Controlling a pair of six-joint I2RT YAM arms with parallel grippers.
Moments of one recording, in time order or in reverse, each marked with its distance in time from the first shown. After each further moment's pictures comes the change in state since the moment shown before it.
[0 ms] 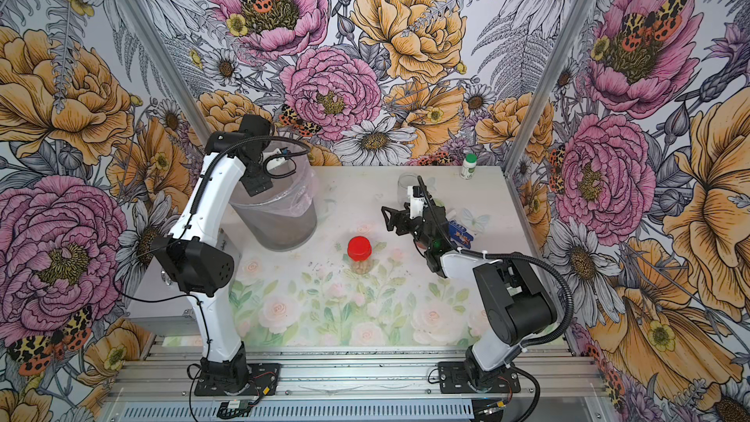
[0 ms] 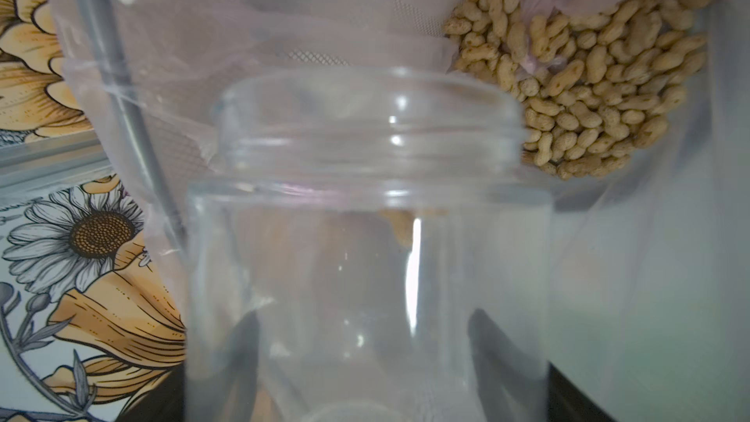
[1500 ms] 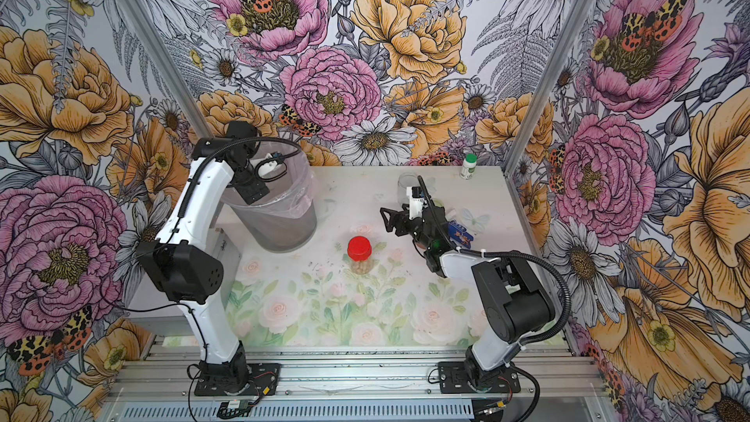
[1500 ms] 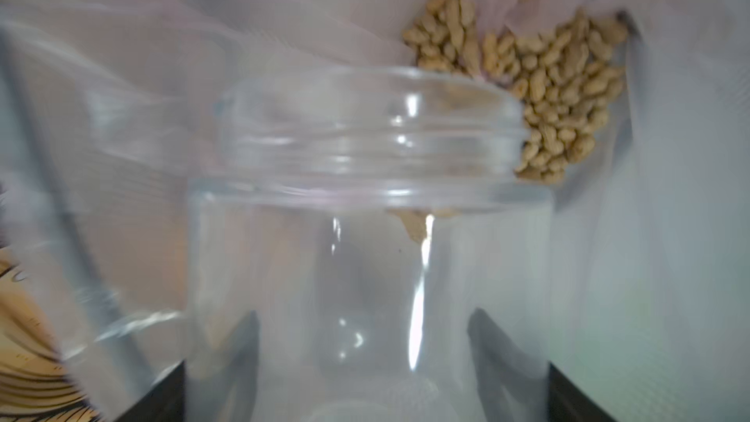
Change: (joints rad) left arm 0.071 -0.048 -0.143 -0.006 0.148 -0.056; right arm -0.002 0.015 0.001 0.013 -0.030 0.013
